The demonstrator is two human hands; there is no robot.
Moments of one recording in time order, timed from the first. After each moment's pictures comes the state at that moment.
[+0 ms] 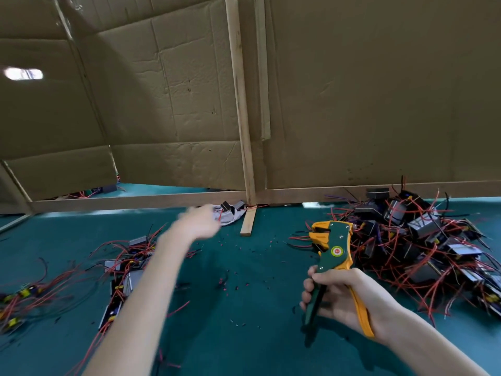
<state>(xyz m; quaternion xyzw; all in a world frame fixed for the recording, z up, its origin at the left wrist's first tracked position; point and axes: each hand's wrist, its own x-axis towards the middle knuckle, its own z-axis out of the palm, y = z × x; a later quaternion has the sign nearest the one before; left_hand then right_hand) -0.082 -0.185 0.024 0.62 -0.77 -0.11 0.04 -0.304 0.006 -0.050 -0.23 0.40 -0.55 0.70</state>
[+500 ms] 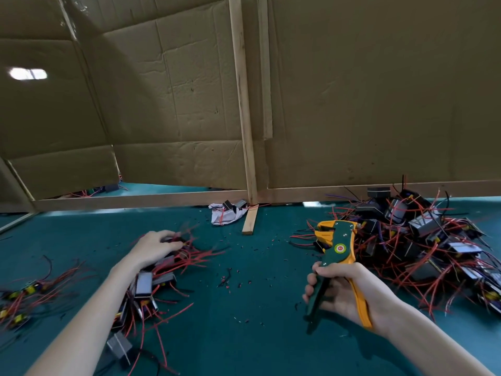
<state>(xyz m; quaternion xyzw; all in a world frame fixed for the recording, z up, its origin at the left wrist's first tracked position) 0.029 -0.232 -0.046 0.63 -0.73 -0.23 0.12 -0.309 0.002 -0.052 -0.22 0.42 -0.56 0.68</state>
